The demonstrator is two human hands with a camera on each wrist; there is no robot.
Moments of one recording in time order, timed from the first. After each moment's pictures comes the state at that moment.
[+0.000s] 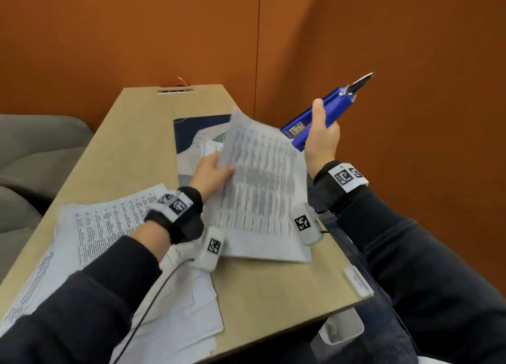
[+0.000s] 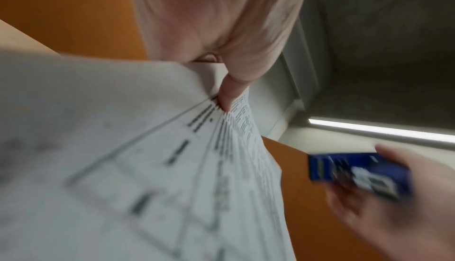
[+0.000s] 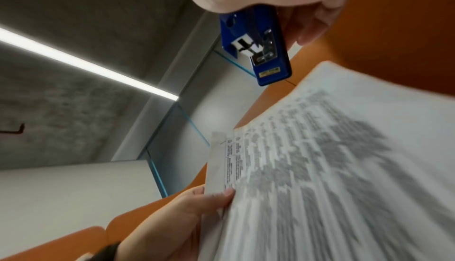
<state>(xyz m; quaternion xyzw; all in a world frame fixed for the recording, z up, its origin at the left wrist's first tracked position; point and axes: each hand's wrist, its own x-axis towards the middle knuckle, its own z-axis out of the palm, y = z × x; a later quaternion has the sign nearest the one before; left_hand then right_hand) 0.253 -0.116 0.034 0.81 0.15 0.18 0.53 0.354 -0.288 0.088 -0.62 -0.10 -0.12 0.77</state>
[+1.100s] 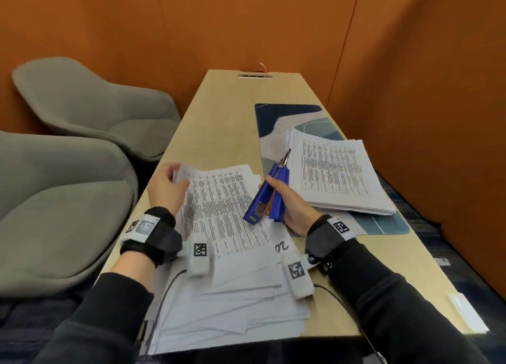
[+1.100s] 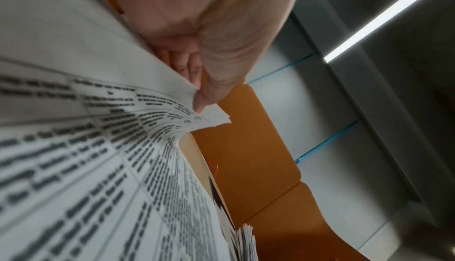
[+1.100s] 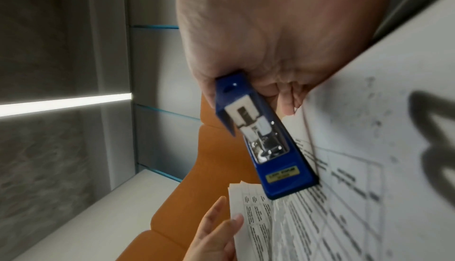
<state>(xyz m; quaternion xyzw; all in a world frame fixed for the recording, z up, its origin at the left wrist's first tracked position) 0.082 0.060 -0.044 0.73 0.43 0.37 0.37 0.231 -0.145 -0.039 -0.56 -0.15 0.44 0.69</state>
